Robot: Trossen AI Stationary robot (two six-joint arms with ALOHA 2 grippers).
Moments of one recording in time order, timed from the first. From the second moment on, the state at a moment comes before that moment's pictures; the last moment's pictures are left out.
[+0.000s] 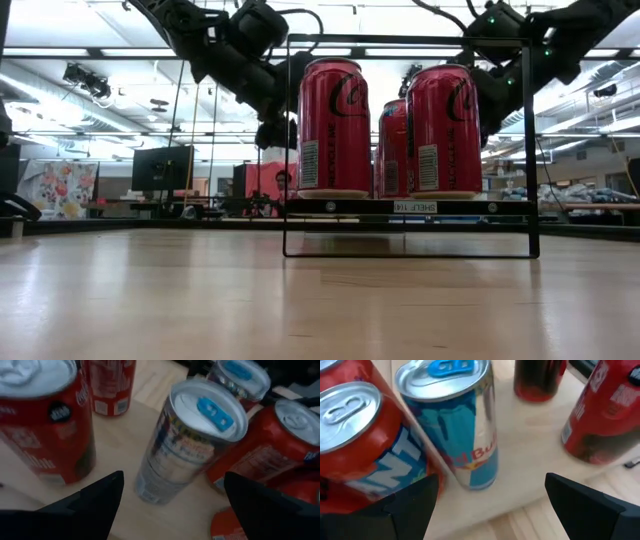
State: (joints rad) left arm 0.28 1.57 0.95 0.06 0.08 -0.27; right arm -0.35 1.05 0.54 -0.13 -0.10 0.08
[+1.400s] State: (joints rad) left arm 0.29 1.55 0.96 0.02 0.08 -0.25; right arm -0.40 1.27 0.51 0.09 -0.03 0.06
